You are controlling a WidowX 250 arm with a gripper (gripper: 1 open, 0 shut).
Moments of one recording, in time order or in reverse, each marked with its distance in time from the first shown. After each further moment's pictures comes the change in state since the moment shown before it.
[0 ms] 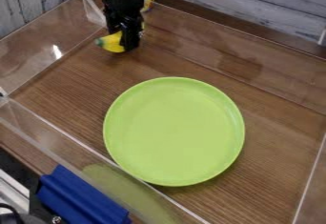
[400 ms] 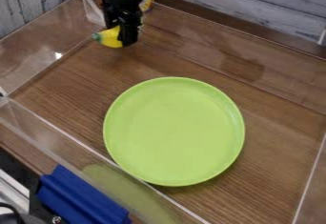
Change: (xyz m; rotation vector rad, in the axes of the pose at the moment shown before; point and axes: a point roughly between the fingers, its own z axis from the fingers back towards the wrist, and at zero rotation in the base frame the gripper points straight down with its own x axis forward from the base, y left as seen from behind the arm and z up) arm -0.002 -0.006 0.012 0.014 0.008 0.007
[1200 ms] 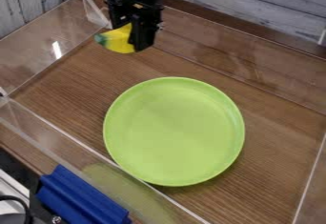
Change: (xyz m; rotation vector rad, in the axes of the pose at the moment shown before) arm -0.046 -0.120 0.074 0.018 -0.046 -0.017
